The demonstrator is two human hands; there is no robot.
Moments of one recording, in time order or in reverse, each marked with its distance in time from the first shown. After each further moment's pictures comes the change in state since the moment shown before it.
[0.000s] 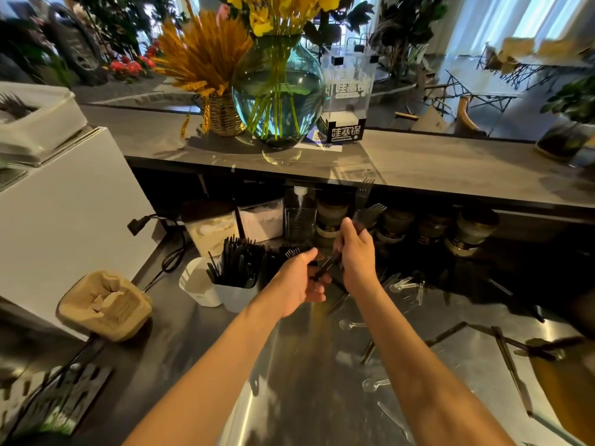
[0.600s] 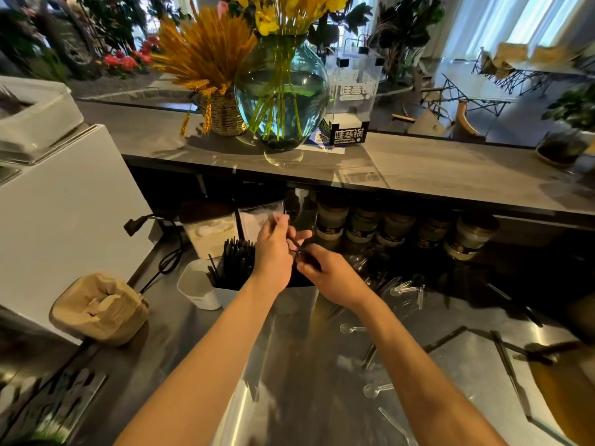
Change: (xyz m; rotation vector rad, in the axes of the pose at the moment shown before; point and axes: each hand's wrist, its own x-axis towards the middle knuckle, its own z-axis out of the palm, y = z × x) left_hand 0.025 0.034 -0.025 -0.331 0.160 0.504; right_hand -0.011 0.013 0.007 -0.834 -0.602 -0.315
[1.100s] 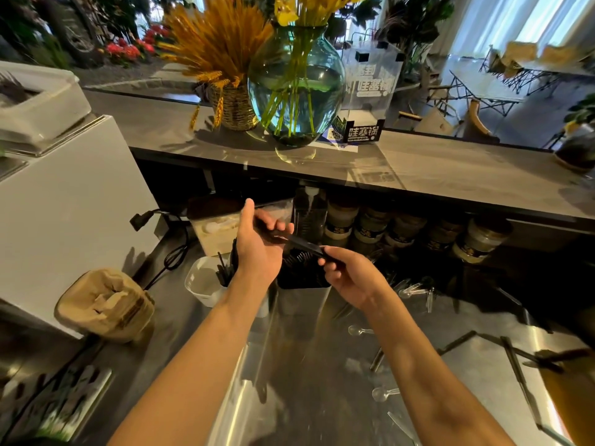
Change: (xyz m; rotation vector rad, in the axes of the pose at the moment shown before) left_hand 0.012 0.032 -0.029 -0.389 0.012 0.027; right_hand 0.016 -0.001 0.002 1.307 0.087 0.529
